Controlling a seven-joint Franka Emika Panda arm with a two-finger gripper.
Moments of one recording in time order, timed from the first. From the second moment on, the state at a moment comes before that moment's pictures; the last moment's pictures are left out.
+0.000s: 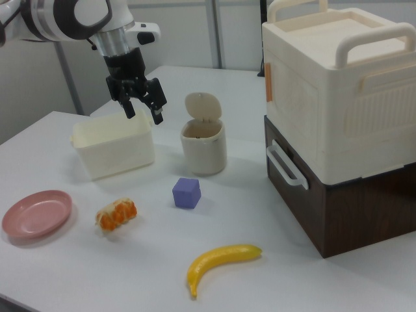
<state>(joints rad) 0.24 0.01 -0.30 -1.60 -0.08 1.68 0.06</state>
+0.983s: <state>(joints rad) 0.24 0.01 -0.32 -1.61 -0.02 1.68 0.05</state>
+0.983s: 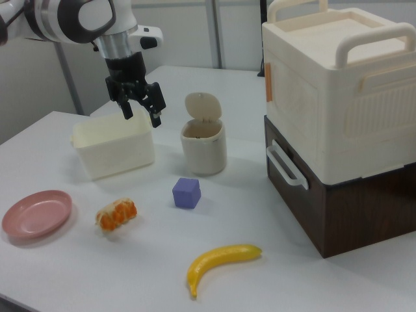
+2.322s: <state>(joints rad) 0.24 0.01 -0.32 -1.61 -0.02 1.68 0.04</state>
